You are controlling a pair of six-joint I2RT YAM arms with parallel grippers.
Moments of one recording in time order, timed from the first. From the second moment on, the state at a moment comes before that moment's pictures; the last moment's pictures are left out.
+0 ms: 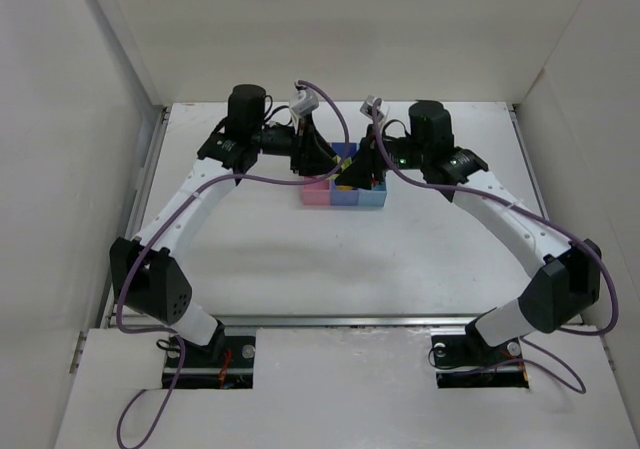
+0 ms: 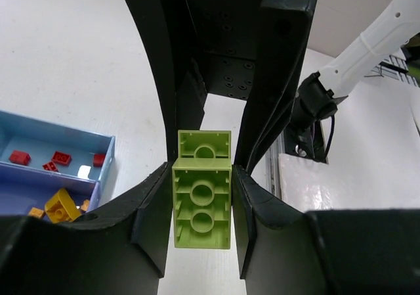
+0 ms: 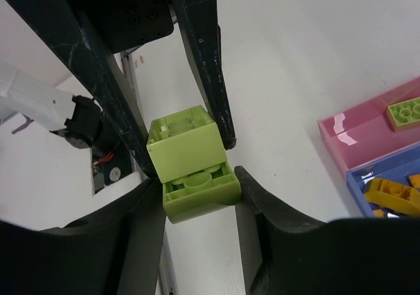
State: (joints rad) left arm -0.40 1.53 1.45 -0.28 1.15 0.00; right arm 0.50 1.48 1.36 -0.23 -0.84 0.14
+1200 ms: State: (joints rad) left arm -0.41 1.89 1.52 -0.34 0.28 0.04; right arm 0.45 1.40 1.20 -0.31 -0.49 0.14
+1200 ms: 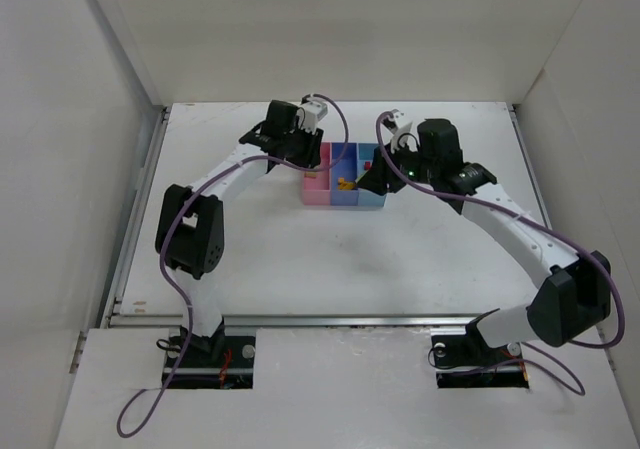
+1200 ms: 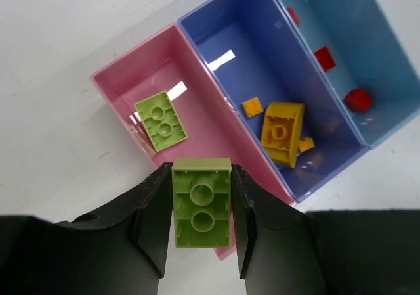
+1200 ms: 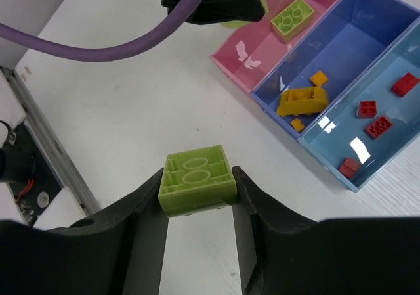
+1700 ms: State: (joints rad) left arm -0.41 1.96 1.52 -0.32 0.24 -0.05; right arm 0.44 1.40 1.22 -0.35 -0.48 0.12
